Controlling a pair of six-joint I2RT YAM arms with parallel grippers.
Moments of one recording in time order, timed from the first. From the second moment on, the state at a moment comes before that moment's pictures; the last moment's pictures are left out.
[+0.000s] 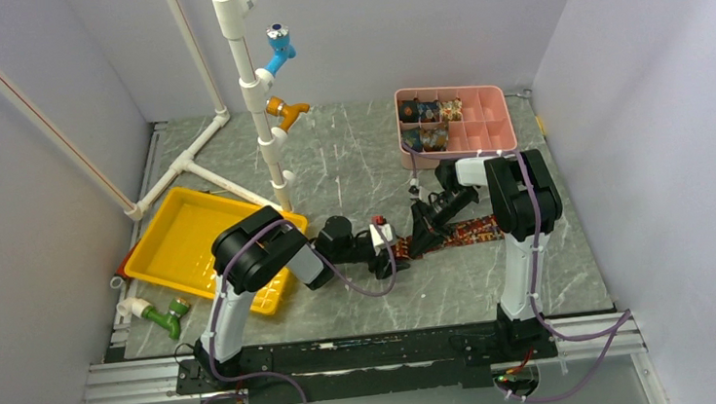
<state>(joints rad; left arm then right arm) -0.85 2.13 0.76 1.16 0.64 0.17 0.18 2.07 1.17 -0.91 -0.85 -0.05</state>
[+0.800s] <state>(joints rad) -0.85 2.10 0.78 1.13 0.65 0.27 0.18 2.07 1.17 -0.91 -0.85 -0.06</state>
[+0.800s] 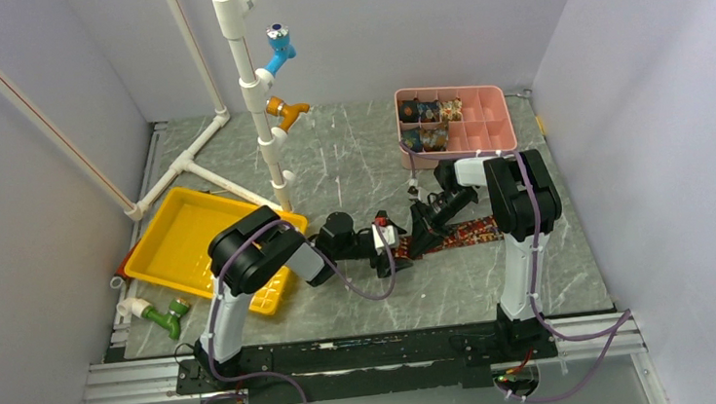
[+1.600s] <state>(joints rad) -0.81 2.08 0.85 0.94 0.75 0.33 0.19 2.08 1.18 -0.92 -0.86 -0.07</state>
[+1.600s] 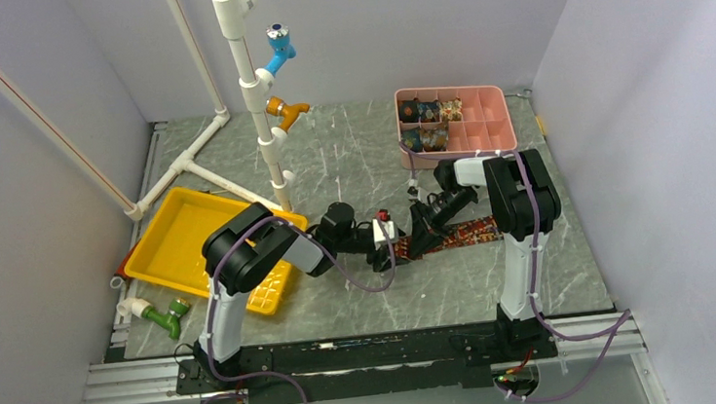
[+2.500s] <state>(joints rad) -0.74 2.04 0.89 0.70 0.85 0.40 0.03 2.05 1.36 -1.02 -0.73 -0.27</state>
